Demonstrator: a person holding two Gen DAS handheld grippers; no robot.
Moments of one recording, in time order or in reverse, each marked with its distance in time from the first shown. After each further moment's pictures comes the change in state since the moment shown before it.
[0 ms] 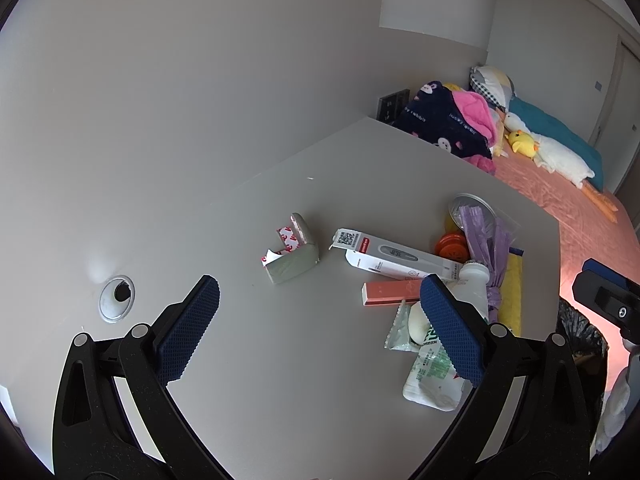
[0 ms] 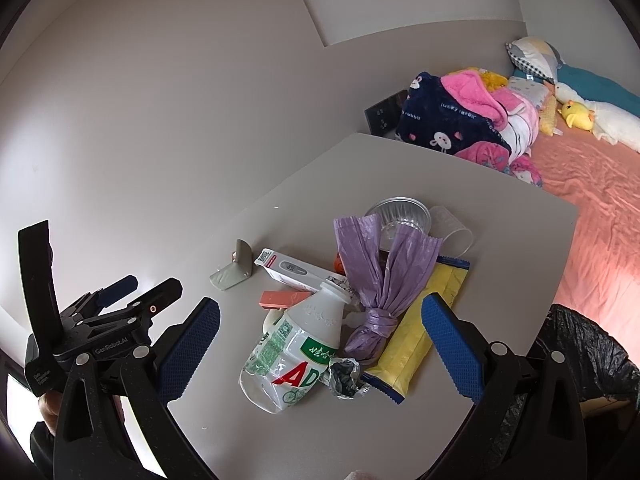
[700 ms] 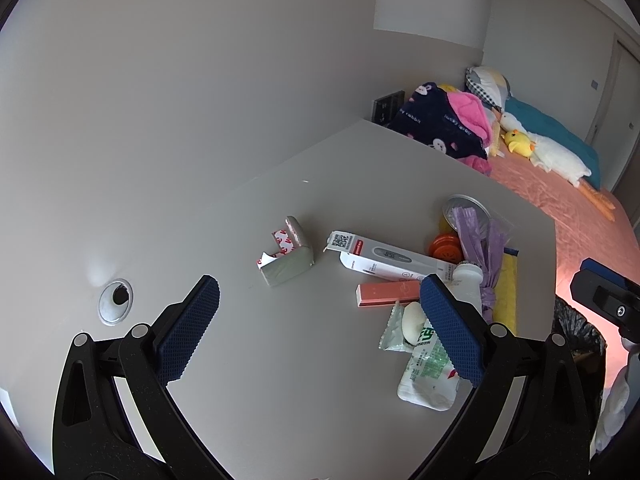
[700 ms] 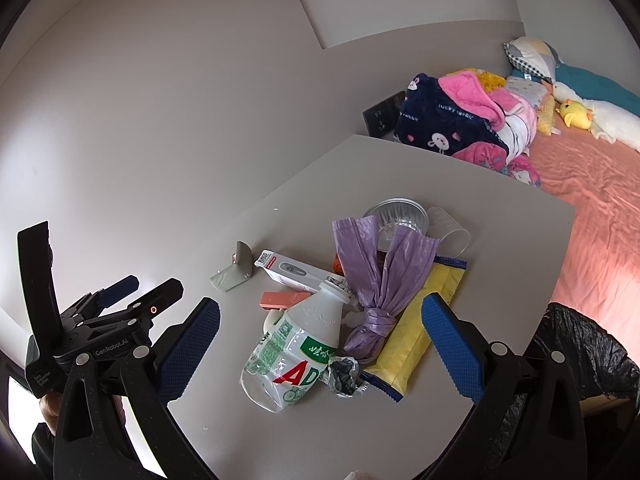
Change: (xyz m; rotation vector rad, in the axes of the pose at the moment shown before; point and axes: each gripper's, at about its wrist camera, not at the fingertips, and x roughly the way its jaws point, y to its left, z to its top) left arm -0.003 -0.003 0.001 0.009 -0.007 -0.012; right arm -0.003 -0.002 0.000 0.003 -0.007 0.000
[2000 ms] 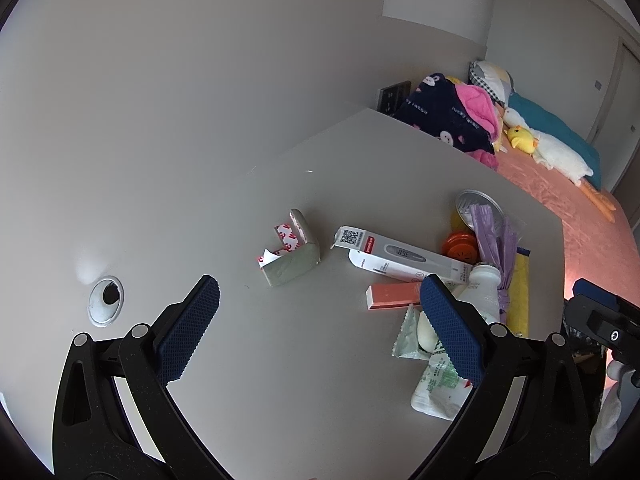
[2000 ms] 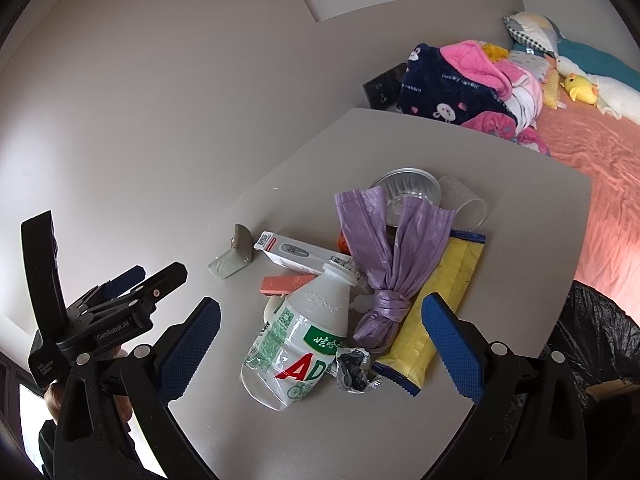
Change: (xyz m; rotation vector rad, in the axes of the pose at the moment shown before) left arm 0.030 0.011 0.000 -0.016 0.040 -0.013; right arm 0.030 -0.001 -0.007 0.046 0.083 0.023
